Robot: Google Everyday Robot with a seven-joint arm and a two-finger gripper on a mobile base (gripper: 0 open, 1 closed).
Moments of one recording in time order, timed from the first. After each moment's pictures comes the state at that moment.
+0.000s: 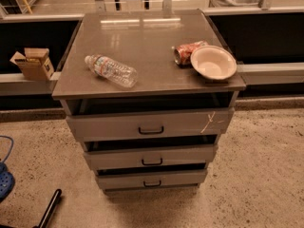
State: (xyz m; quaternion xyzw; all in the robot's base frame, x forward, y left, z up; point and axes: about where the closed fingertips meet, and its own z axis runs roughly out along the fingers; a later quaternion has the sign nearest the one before) arm 0.388 -0.235 1.051 -0.60 0.78 -0.02 0.20
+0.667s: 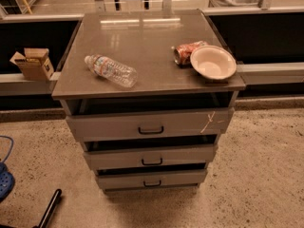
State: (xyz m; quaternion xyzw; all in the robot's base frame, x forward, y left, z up) arm 0.334 -0.239 1.128 -0.57 0.76 0.01 0.31
